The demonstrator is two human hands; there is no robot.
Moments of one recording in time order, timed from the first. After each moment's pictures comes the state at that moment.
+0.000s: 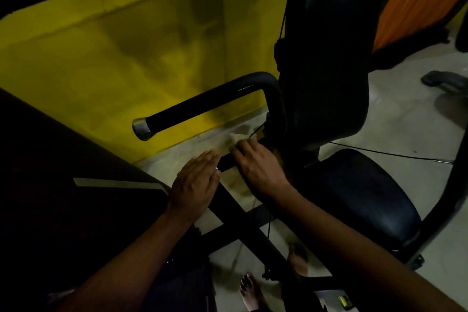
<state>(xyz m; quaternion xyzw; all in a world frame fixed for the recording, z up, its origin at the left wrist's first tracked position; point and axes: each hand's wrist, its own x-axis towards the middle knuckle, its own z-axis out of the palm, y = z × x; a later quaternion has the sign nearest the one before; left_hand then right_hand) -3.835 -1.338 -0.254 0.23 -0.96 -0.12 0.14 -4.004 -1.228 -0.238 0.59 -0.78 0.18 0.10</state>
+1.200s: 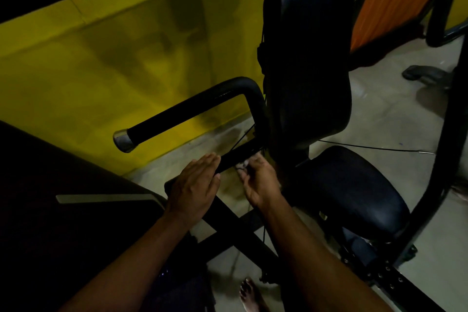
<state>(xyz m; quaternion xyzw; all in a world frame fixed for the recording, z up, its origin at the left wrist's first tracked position) -3.860 -1.325 -0.240 0.20 -0.97 -0.12 0.12 -3.999 -1.227 -0.253 -0.20 -0.33 0.81 -0.44</state>
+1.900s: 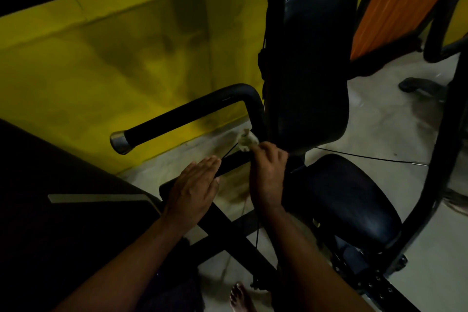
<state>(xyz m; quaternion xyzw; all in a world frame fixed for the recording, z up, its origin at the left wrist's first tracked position) -3.865 -1.323 -0.246 0.19 -0.96 -0.14 0.12 -4.010 -1.210 -0.270 0.32 -0.85 0.39 0.13</state>
